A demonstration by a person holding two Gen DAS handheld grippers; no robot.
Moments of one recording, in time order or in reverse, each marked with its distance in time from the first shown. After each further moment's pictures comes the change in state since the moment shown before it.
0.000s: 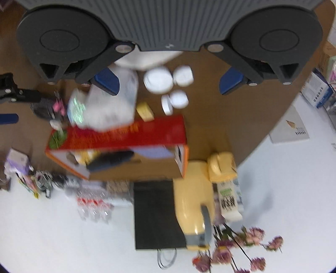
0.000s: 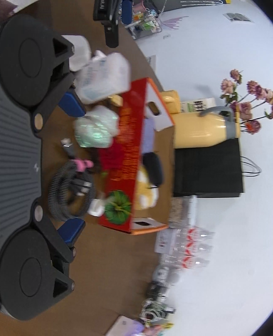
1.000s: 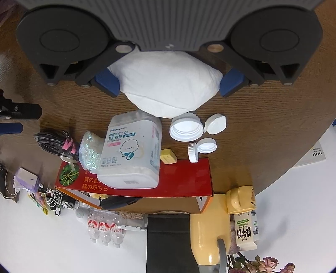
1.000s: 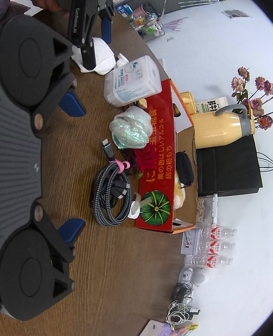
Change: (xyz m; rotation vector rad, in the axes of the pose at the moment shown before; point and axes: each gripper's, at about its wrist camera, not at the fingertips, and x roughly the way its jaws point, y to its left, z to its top) left arm 0.028 -0.020 -0.050 -0.028 0.078 -0.071; right arm 0.002 -0.009 -0.037 0.054 0.058 0.044
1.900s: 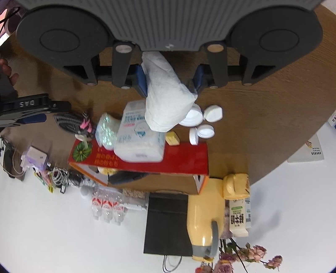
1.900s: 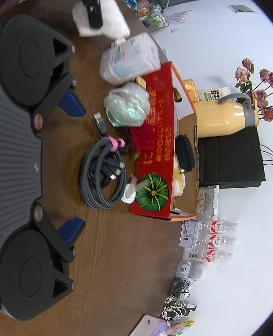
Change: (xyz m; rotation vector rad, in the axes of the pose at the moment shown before) left arm -0.043 0.002 0.001 -0.067 -0.097 -0.028; right arm 0.022 -0.020 0.014 -0.028 0.010 -0.058
